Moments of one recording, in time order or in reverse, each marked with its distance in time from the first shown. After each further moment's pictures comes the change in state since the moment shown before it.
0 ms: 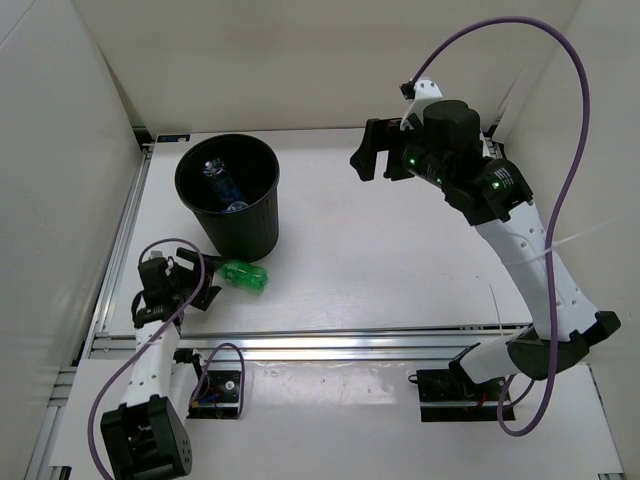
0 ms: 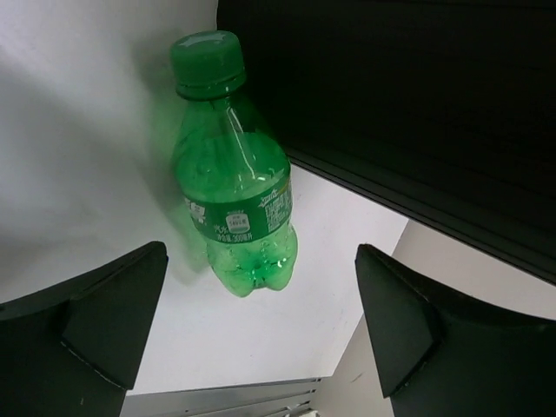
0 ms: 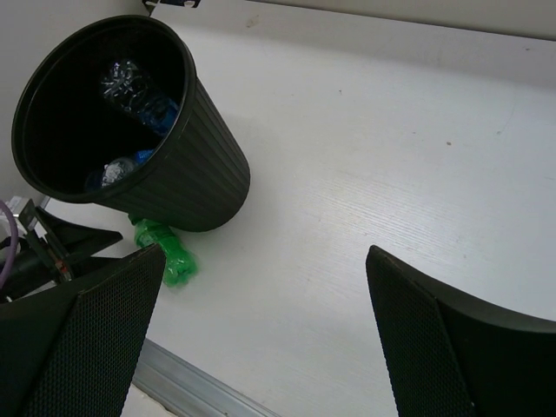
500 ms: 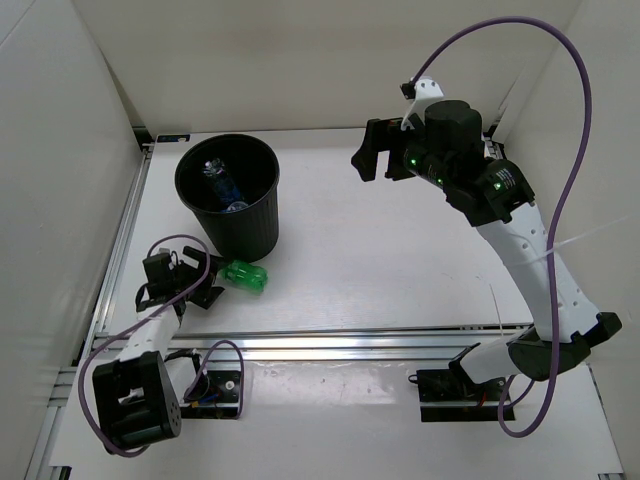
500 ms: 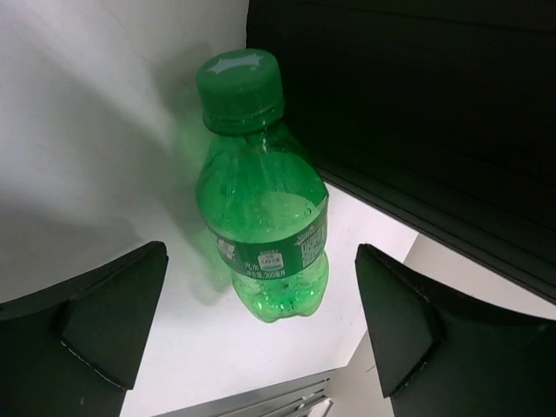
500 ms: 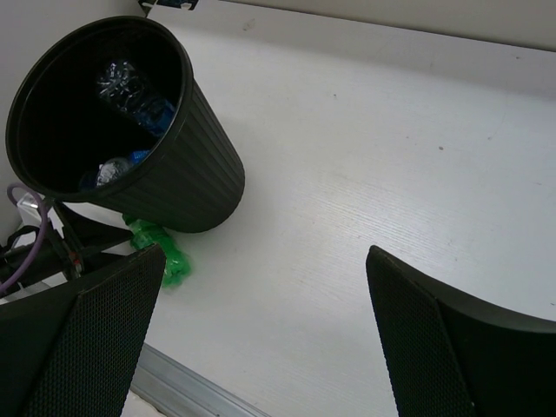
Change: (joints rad) left arm 0.002 0.241 -0.005 0.173 0.046 0.058; right arm 0.000 -0.013 -0.002 0.000 0.010 -0.024
